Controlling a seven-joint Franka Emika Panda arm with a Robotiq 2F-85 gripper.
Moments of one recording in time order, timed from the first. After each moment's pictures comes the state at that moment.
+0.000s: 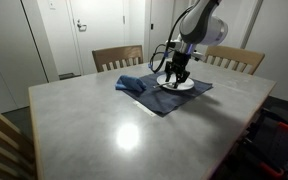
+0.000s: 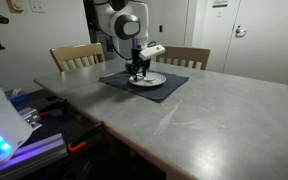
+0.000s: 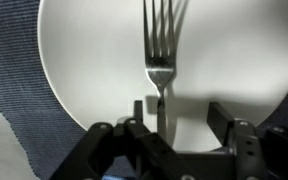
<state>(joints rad) -0.21 0.49 0.20 -2.29 0.14 2.92 -1.63</state>
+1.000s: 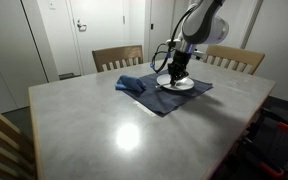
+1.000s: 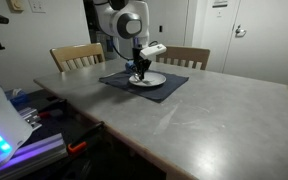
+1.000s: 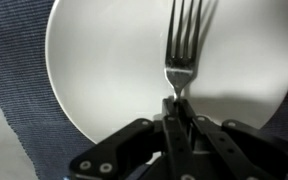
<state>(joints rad) -0.21 0.48 0.18 -2.29 0.05 2.90 -1.52</state>
